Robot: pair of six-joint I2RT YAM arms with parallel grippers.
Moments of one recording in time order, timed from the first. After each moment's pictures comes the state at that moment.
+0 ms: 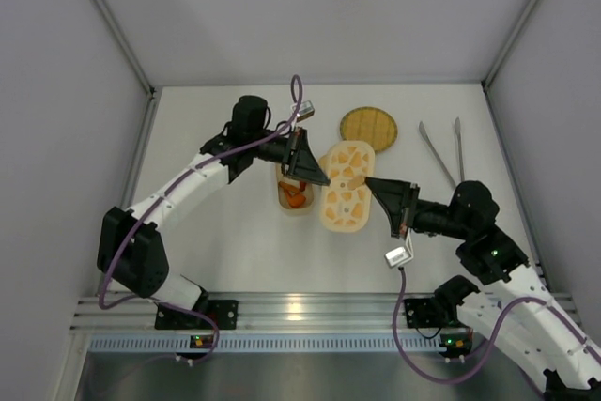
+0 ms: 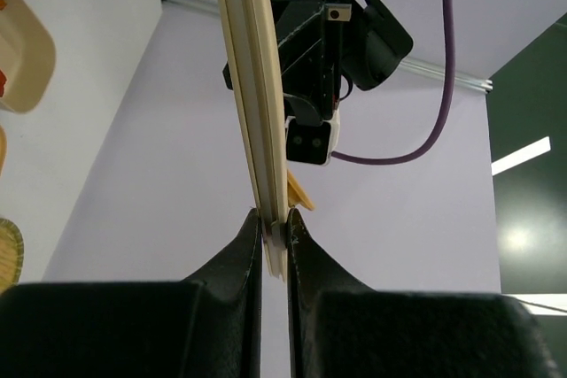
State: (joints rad) left arm -0.52 1.51 1.24 -0.16 1.24 -0.78; right arm 0.54 0.56 0.65 -0.21 -0.71 -1.91
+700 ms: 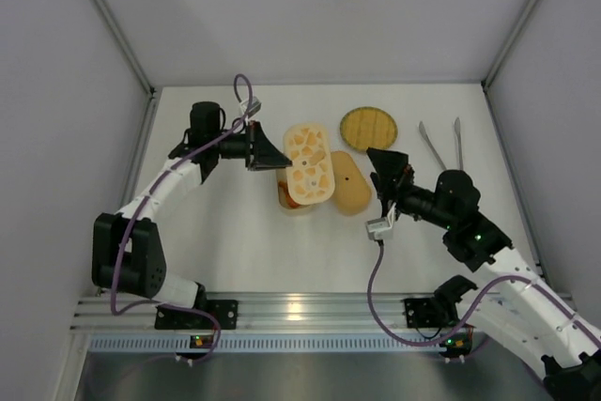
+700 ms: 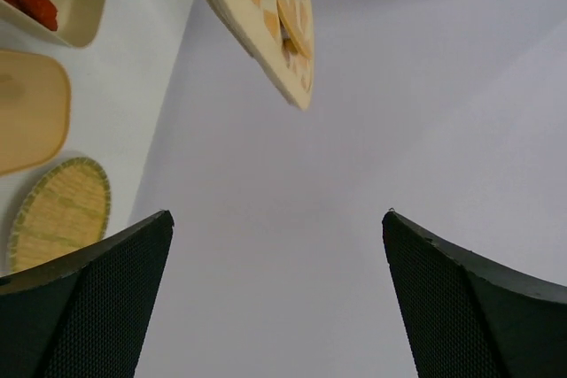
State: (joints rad) left arm -0.24 1.46 1.05 0.00 1.23 -0.86; right arm 0.56 0.68 0.65 -0.14 -0.47 -1.79
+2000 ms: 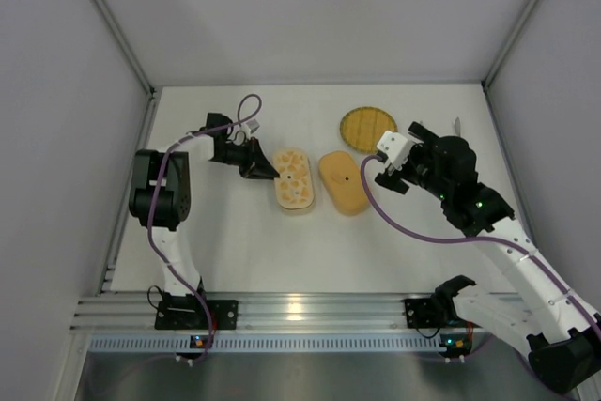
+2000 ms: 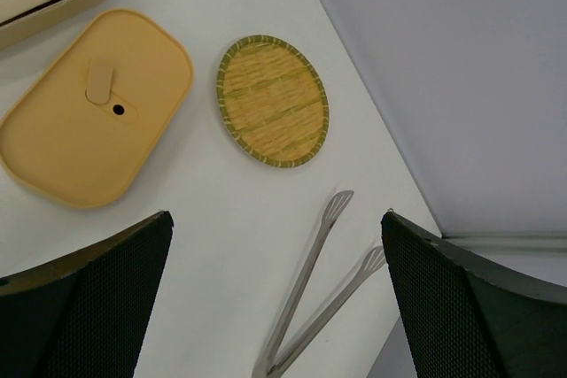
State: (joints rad) left arm -0.10 2.00 1.29 -0.47 1.02 -0.31; right arm 0.45 0.90 0.91 -0.39 -0.06 -0.76
